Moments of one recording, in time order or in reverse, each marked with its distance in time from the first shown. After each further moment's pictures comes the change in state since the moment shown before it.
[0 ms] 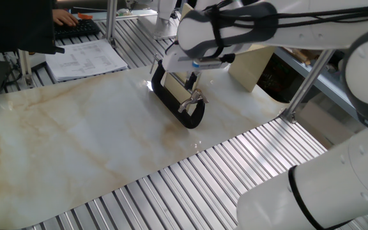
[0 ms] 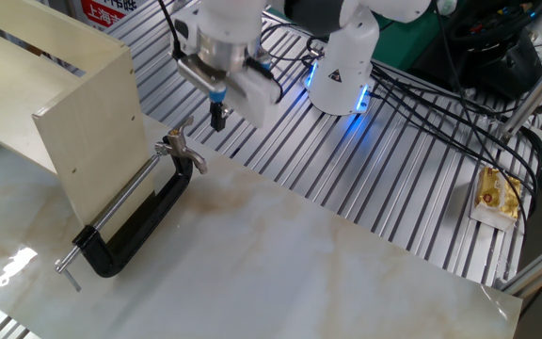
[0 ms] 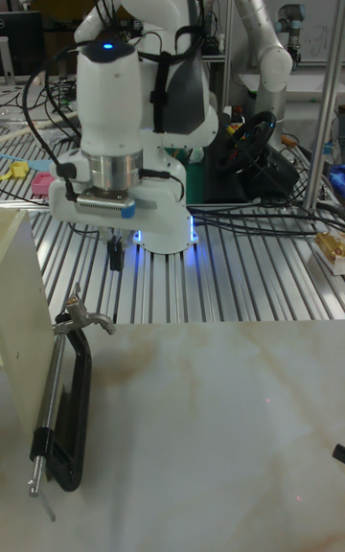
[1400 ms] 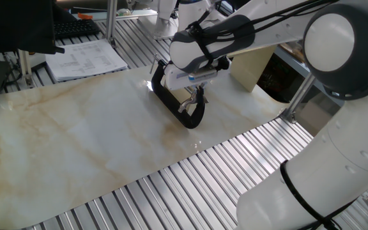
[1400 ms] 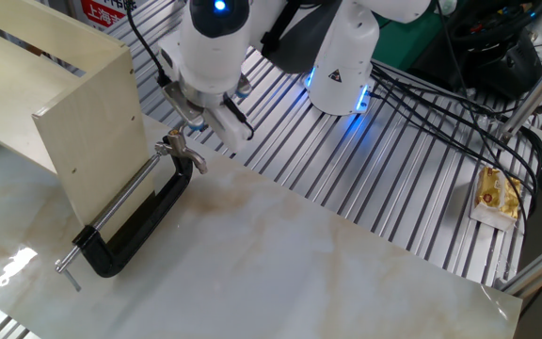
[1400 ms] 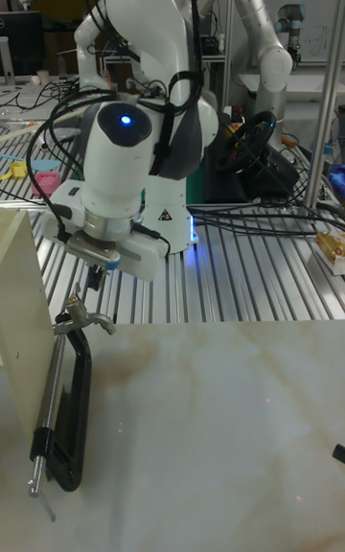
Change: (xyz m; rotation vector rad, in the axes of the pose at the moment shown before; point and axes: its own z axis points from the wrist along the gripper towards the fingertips) arm 0.004 -0.033 0.060 0.270 0.207 0.099
